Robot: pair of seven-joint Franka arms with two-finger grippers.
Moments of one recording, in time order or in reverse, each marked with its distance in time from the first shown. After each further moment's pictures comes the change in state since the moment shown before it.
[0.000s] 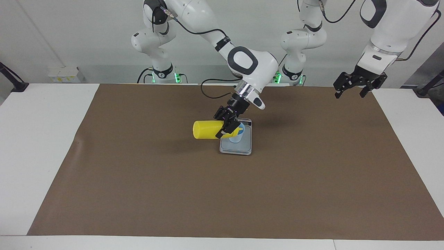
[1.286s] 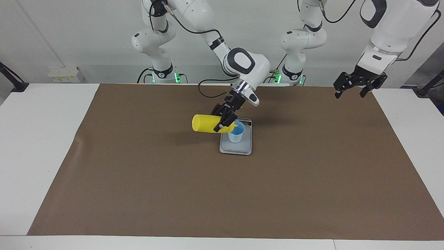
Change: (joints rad) left arm 0.000 0.000 0.000 0.000 0.000 0.000 0.000; right arm 0.030 -0.096 -0.001 -0.239 -0.101 0.045 0.198
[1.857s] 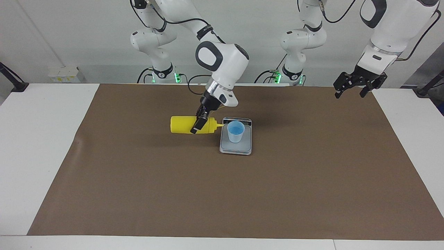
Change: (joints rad) left arm 0.000 0.000 0.000 0.000 0.000 0.000 0.000; right arm -0.275 -0.154 -0.006 0.003 0.493 0.128 -0.082
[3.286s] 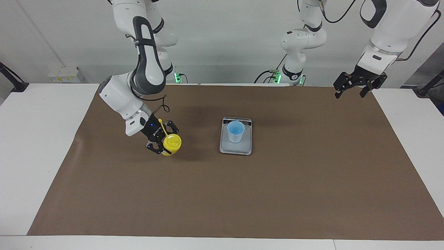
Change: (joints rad) left arm 0.000 0.000 0.000 0.000 0.000 -0.001 0.000; right arm -0.492 -0.029 -0.003 -0.329 1.642 0.535 -1.017
